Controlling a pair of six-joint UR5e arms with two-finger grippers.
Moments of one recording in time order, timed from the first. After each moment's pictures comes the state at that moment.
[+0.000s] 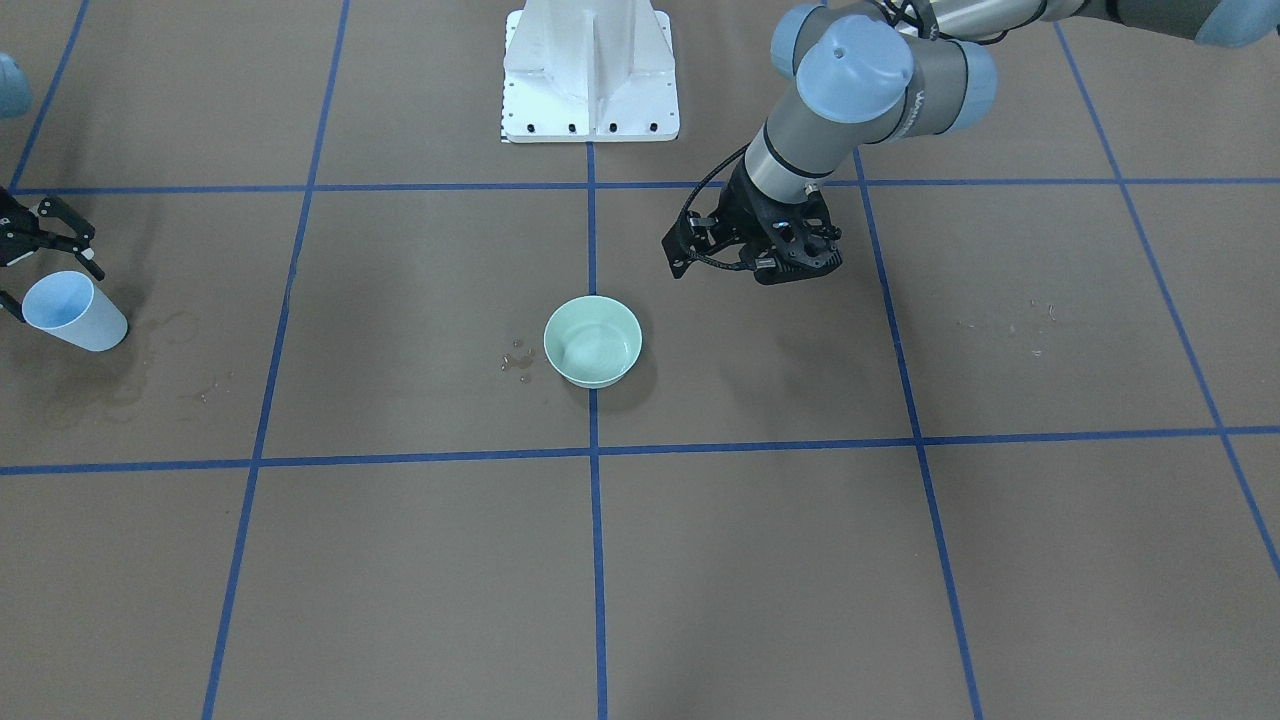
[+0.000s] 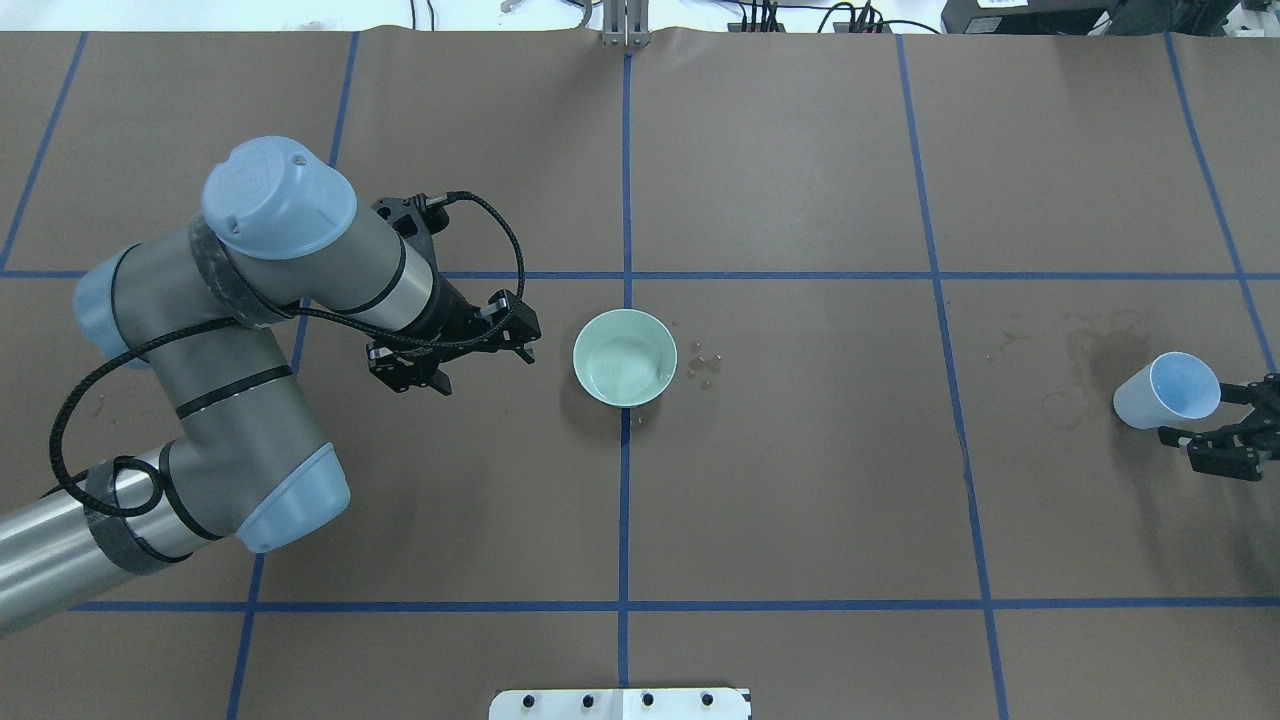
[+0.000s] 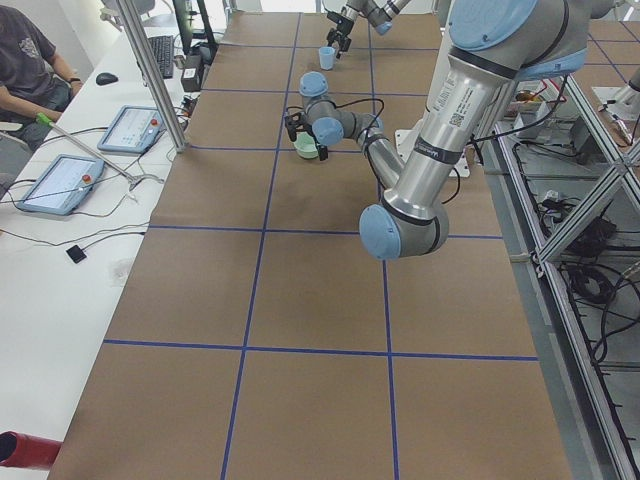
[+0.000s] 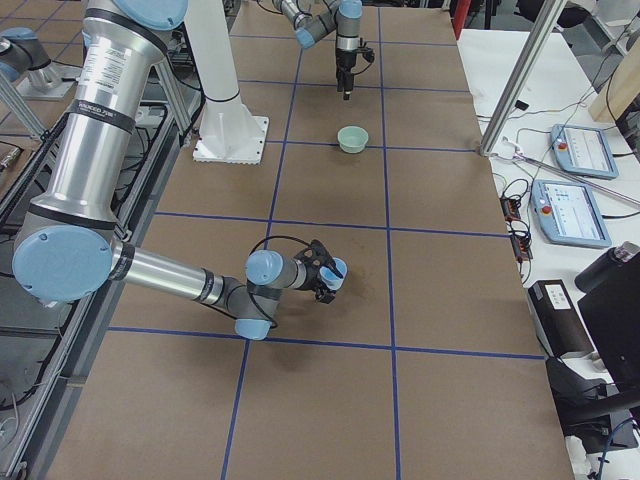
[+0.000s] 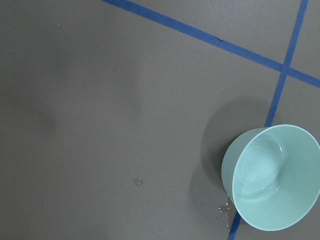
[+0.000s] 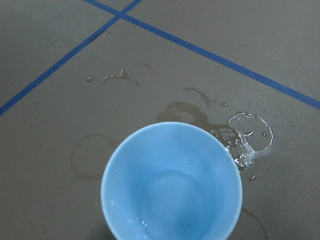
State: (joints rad) left arm -0.64 -2.10 -1.78 -1.79 -2.13 -1.50; right arm 0.84 -1.88 1.42 0.09 1.87 0.56
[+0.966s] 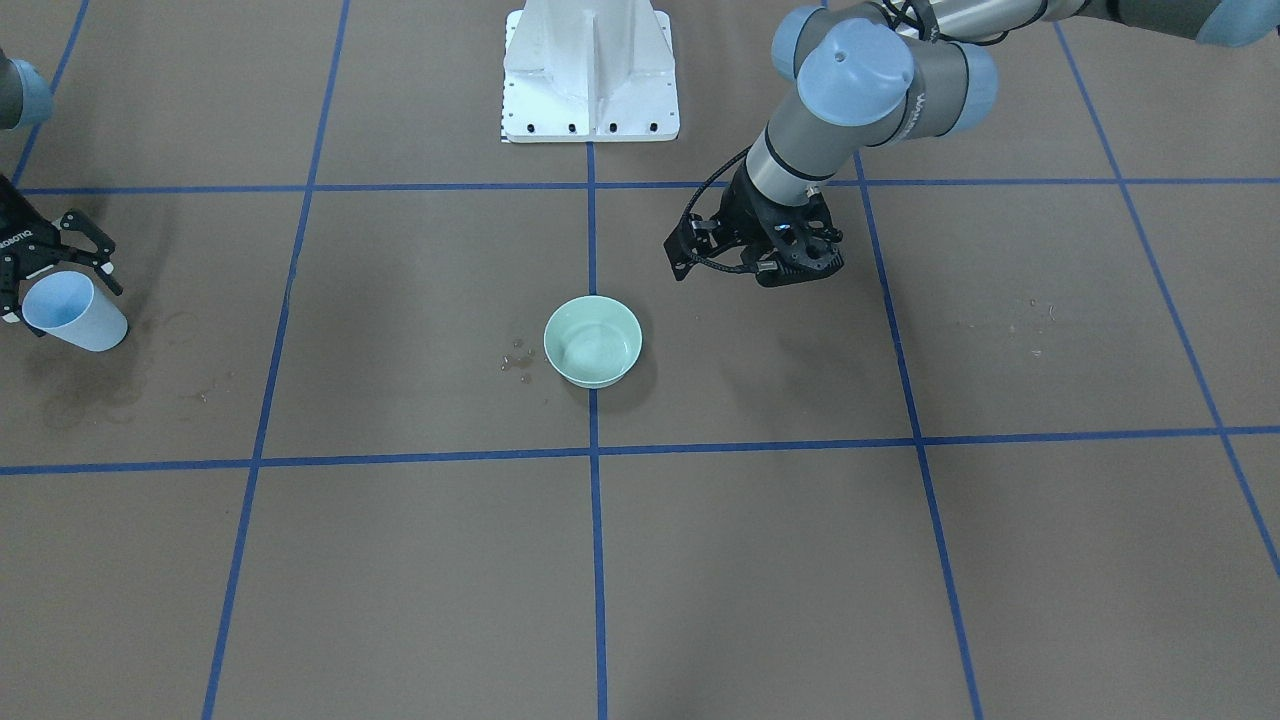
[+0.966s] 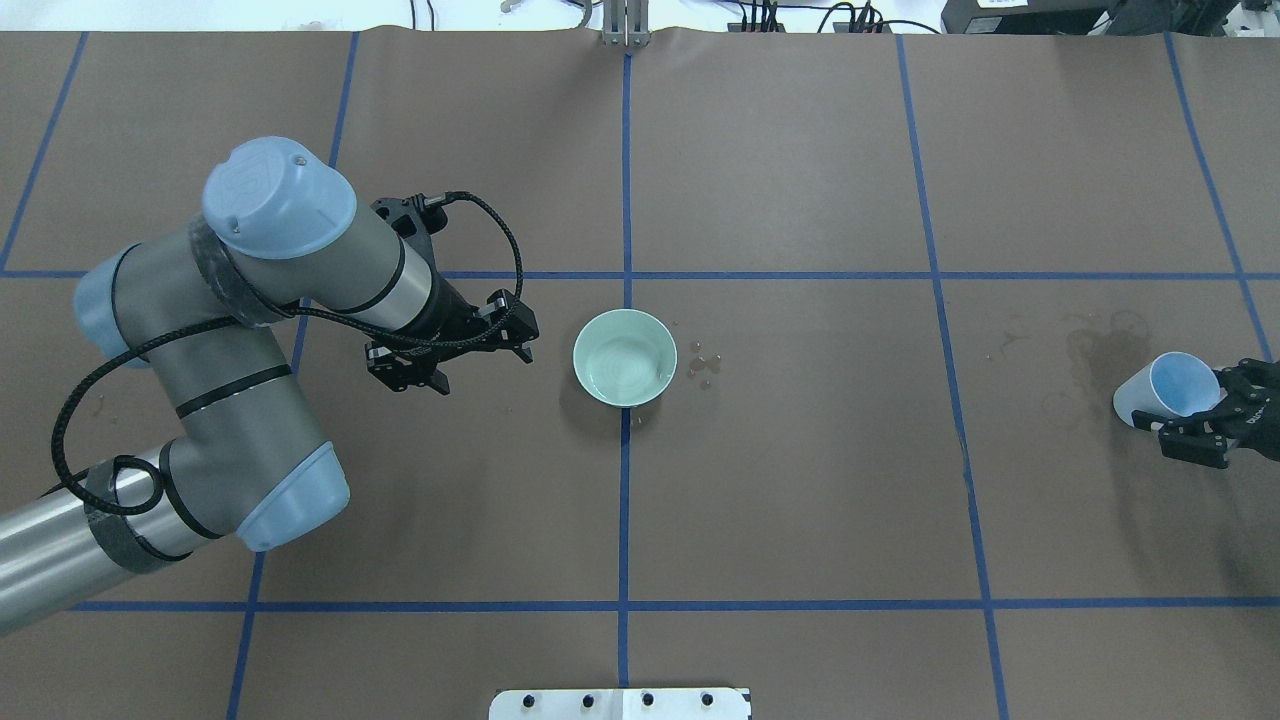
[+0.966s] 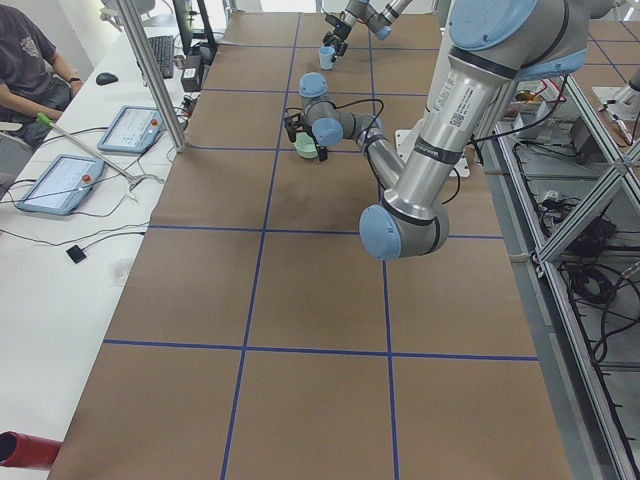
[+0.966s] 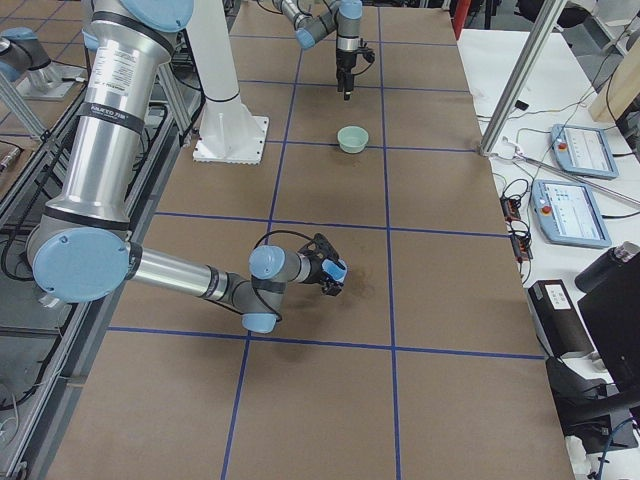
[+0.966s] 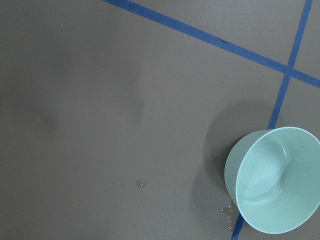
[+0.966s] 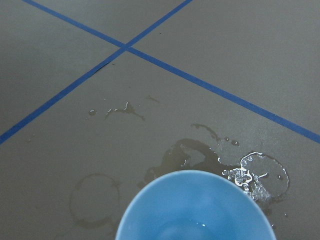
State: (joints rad) left arm -0.64 -2.10 -1.78 -1.79 -2.13 -1.50; right arm 0.79 -1.85 1.41 0.11 1.77 0.57
